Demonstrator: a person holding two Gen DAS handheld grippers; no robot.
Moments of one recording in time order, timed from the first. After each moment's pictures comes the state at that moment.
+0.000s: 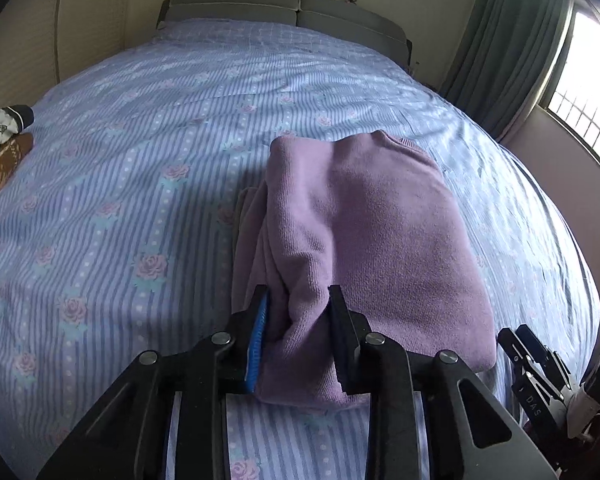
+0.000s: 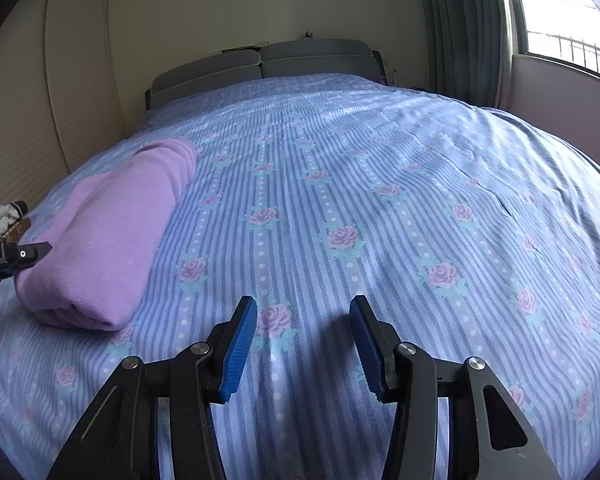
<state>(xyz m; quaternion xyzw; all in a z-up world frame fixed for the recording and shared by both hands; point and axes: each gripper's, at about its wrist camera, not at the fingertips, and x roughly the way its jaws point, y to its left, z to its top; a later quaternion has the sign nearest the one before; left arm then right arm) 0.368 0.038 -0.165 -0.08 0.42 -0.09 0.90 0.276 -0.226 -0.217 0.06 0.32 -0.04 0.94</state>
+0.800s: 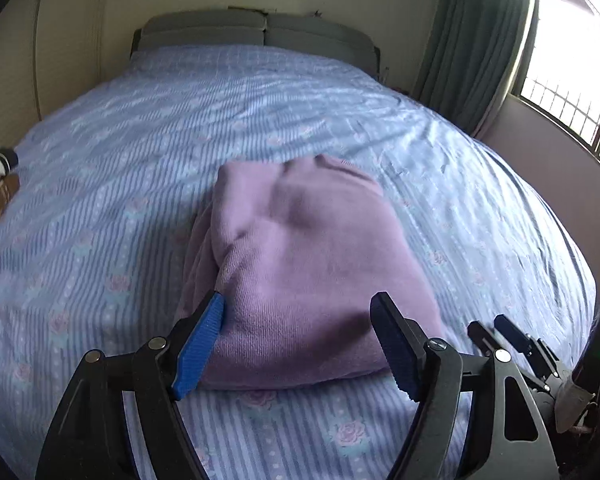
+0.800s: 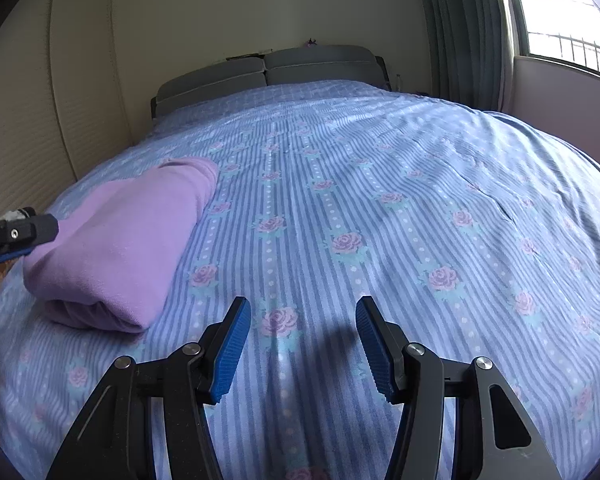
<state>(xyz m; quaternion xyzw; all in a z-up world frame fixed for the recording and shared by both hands) 0.351 0.005 -0.149 -0.05 0.40 -0.12 0.91 0.272 -0.228 -0.213 0.07 0.31 -0.02 0.95</state>
